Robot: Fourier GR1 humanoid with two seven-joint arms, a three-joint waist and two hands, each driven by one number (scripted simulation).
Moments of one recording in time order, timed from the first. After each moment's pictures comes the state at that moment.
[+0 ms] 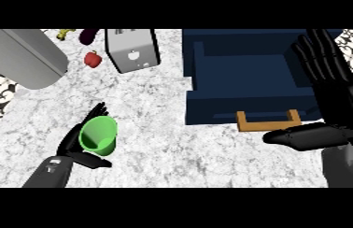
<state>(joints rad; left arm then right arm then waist) -0.46 0.28 0.09 -0.25 -0.14 -0.42 -0.96 -0.28 -0.19 -0.11 -1.86 -0.12 0.18 0.11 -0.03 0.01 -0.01</state>
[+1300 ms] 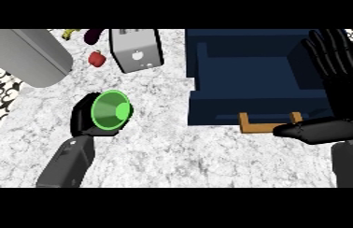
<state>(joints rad) -0.54 0.15 0.32 -0.39 0.07 -0.15 -1.07 -0.30 -0.23 -0.15 -1.84 -0.15 0.19 0.13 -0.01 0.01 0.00</state>
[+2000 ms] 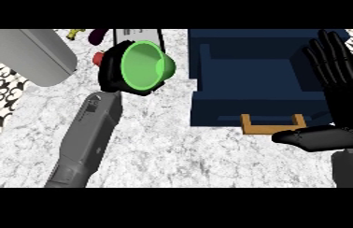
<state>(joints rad) -0.75 0.03 0.17 -0.74 0.08 -0.08 -0.74 -0.24 -0.21 -0.15 -1.87 -0.11 0.18 0.12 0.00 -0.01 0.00</state>
